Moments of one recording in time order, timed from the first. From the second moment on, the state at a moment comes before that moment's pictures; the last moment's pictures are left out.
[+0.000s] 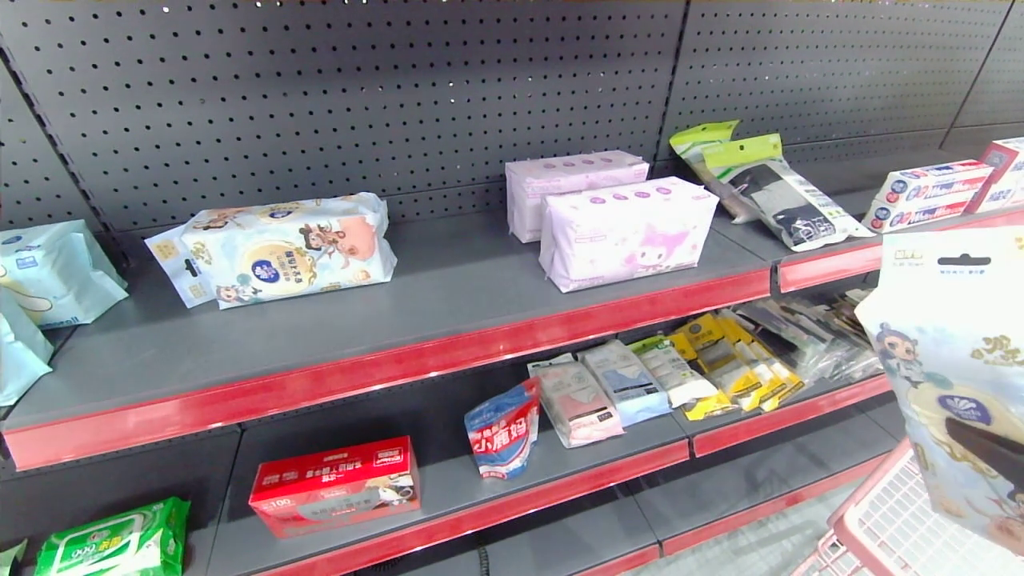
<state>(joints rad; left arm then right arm) 0.00 0.00 0.00 0.00 -0.03 0.00 0.06 0.85 -0.48 -0.03 0.00 -0.32</state>
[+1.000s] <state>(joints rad) 0.00 0.00 0.00 0.00 -0.03 0.00 0.06 0.79 -0.44 -0.04 -0.02 -0.43</state>
